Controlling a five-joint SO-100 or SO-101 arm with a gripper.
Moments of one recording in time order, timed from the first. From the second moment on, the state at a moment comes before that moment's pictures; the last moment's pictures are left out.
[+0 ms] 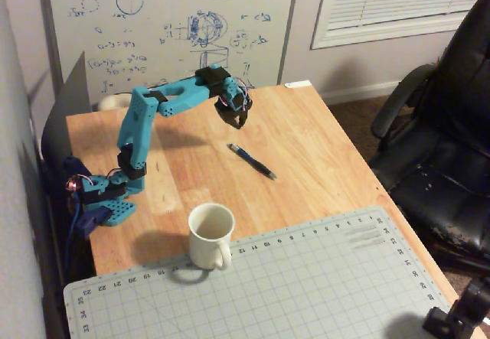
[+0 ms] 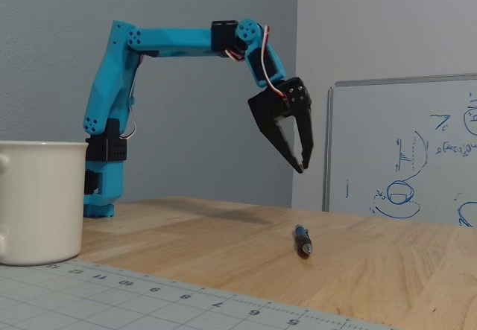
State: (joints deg) arm -11.5 74.1 77.3 61.5 -5.4
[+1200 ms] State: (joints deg) arm -4.9 52.7 61.3 61.0 -5.4
